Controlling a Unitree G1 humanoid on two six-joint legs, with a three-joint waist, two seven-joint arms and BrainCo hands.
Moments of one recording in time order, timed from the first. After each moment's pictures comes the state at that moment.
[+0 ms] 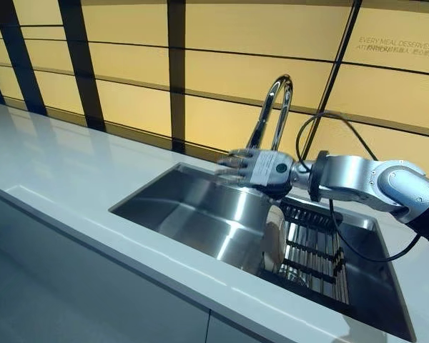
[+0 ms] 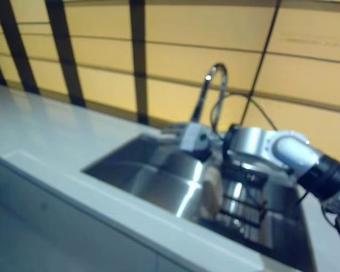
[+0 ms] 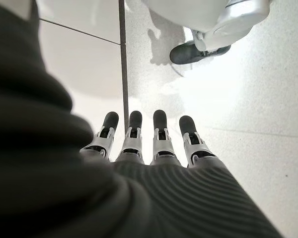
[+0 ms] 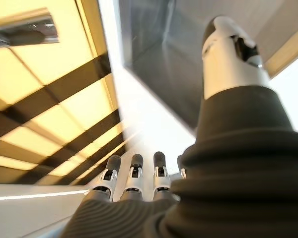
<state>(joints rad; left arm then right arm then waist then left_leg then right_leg) 0.01 0.34 -0.26 1.09 0.10 0.05 -0.05 -1.29 -1.13 0.88 -0.05 -0.76 -0.53 0.19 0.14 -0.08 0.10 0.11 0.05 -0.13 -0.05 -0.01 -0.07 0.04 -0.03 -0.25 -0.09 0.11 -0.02</state>
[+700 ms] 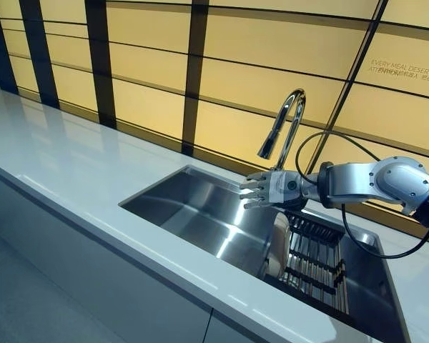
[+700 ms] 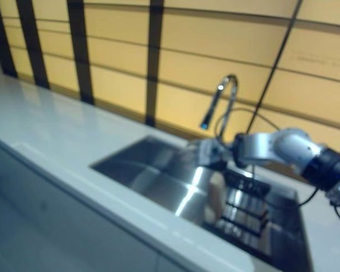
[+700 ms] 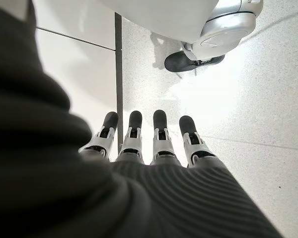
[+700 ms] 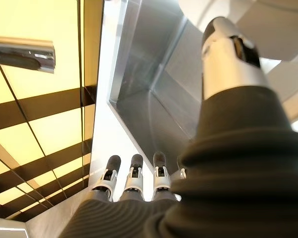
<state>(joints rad) 0.04 0.37 -0.28 1.07 0.10 0.05 -0.05 -1.38 -1.19 1.03 0.14 -0.93 -0.70 0.10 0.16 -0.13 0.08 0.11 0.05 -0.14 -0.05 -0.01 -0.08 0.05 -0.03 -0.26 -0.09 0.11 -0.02</state>
